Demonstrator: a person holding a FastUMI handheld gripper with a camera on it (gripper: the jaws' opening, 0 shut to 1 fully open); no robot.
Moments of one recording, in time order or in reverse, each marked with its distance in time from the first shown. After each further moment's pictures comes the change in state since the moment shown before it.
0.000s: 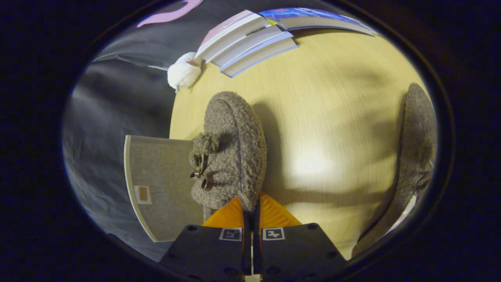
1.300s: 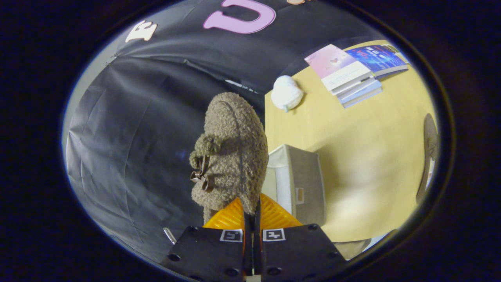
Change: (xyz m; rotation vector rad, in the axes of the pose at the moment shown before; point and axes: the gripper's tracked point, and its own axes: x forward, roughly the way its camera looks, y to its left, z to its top) arm -0.097 0.278 -0.026 -0.065 -0.148 0.308
